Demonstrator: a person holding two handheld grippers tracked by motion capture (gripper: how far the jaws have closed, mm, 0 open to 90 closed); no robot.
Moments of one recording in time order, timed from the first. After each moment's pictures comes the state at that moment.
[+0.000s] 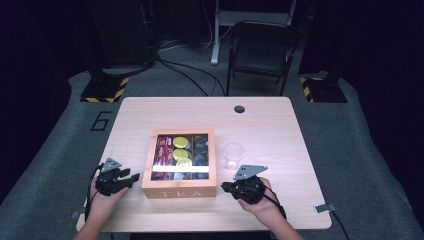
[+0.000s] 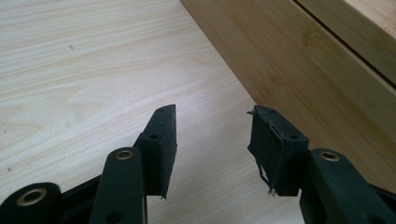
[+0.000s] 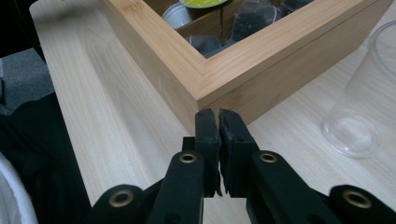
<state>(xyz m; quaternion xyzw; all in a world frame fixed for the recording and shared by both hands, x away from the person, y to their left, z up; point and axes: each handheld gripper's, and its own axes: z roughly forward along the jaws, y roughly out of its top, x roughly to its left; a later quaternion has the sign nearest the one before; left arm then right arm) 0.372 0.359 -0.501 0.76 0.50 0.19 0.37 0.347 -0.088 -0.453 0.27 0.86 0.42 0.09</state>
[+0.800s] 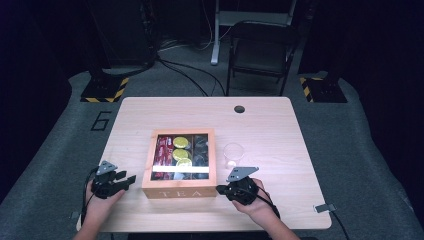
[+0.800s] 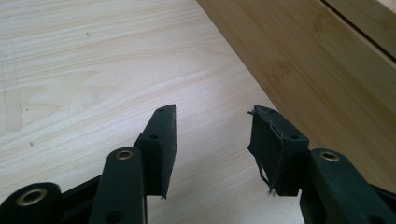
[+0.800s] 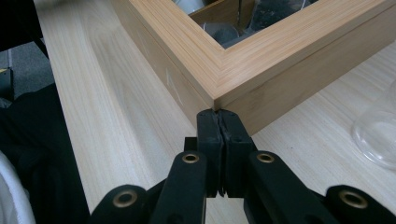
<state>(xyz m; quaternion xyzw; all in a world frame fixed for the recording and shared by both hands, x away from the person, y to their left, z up) 0.363 0.369 -0.501 0.75 0.51 0.19 0.36 0.351 -0.074 -0.467 0.26 0.87 0.41 0.07</state>
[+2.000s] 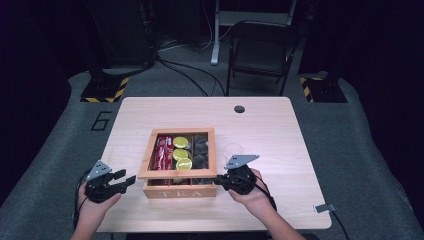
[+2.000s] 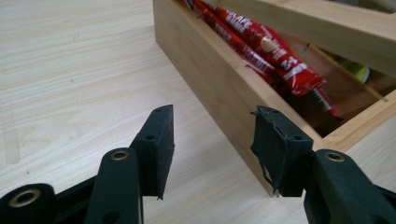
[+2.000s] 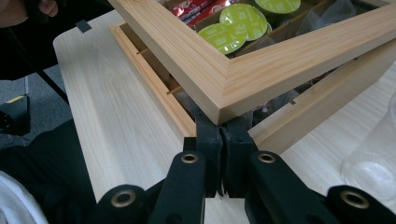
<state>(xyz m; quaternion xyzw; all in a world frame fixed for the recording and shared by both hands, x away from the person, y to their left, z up) 0.337 0.362 -0.463 0.75 0.47 0.19 0.42 0.365 -0.064 -0.431 0.27 0.85 0.44 0.06</state>
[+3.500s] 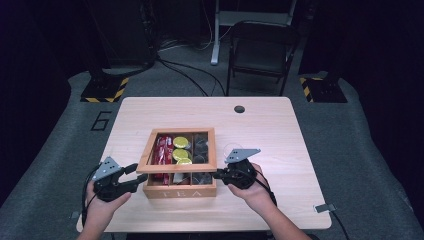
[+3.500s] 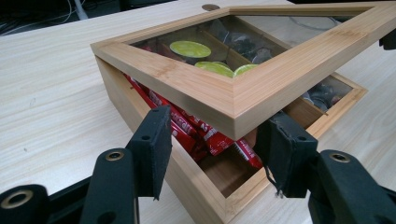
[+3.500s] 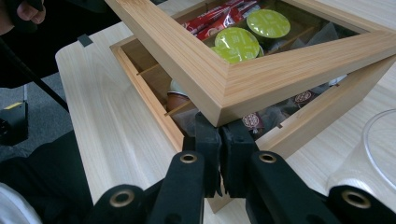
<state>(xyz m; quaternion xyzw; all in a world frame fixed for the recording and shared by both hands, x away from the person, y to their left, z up) 0.329 0.322 -0.425 0.76 0.40 0.20 0.46 0.372 -0.063 -0.414 0.27 0.85 0.45 0.07</state>
